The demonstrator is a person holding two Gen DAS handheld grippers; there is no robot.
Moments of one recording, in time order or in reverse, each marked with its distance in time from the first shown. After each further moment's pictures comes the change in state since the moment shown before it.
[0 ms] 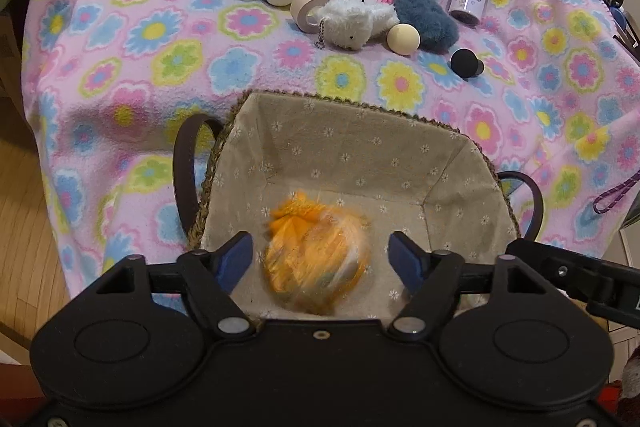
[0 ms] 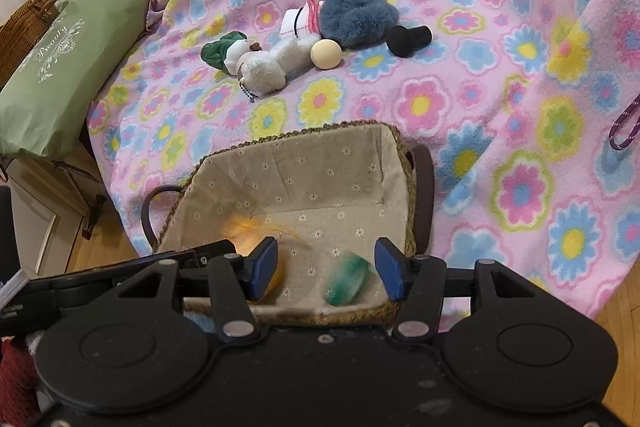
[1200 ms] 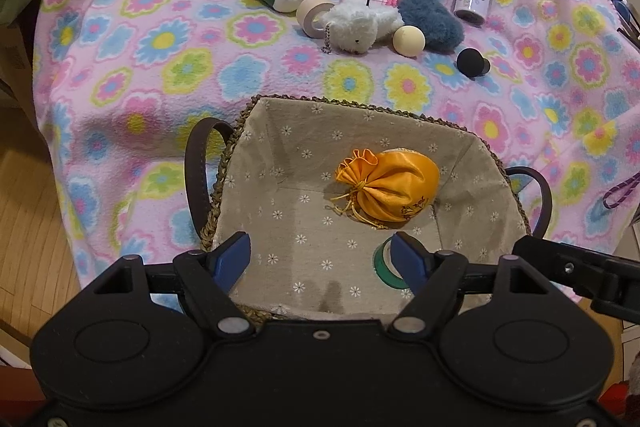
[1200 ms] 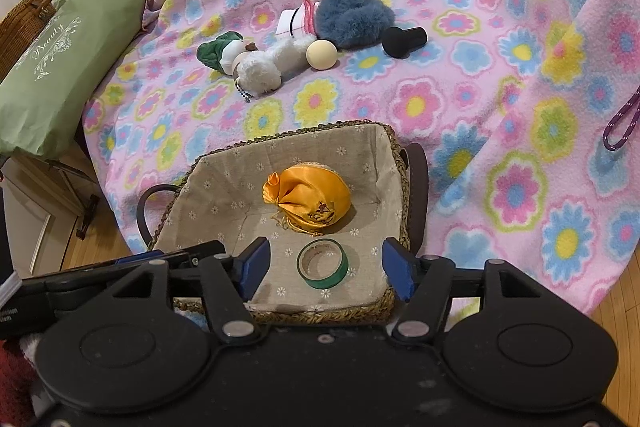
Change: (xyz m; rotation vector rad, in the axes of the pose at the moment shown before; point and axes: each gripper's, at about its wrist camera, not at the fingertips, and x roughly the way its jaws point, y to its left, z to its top) left arm -0.003 -0.003 -0.001 0.019 -0.006 0.043; right arm -0.002 -0.002 -0.001 -0.008 -0.004 -0.013
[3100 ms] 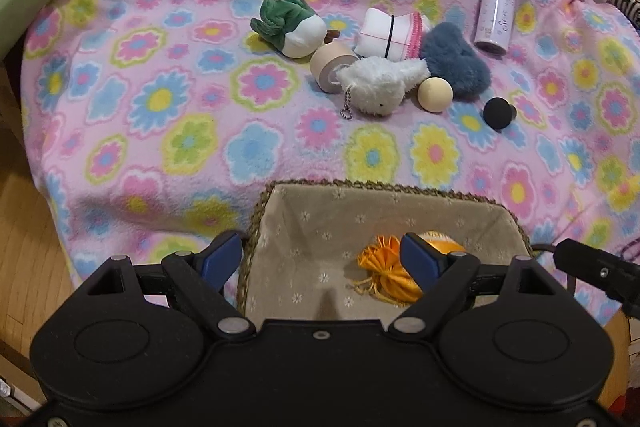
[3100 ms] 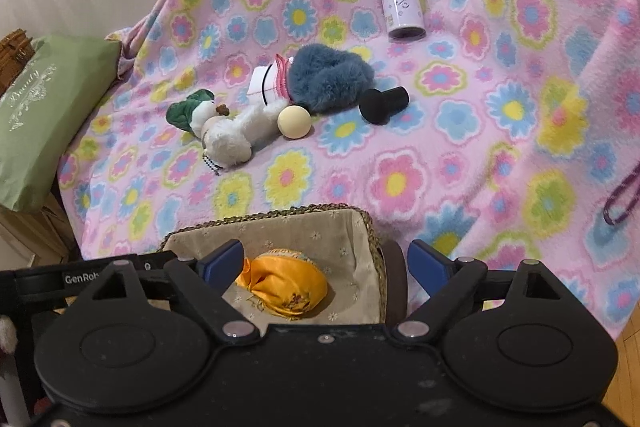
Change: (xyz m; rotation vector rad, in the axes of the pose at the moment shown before) left arm 0.025 0.015 0.067 0.014 -0.012 0.018; right arm 0.029 -0.007 0.049 0.034 -0.121 -0.058
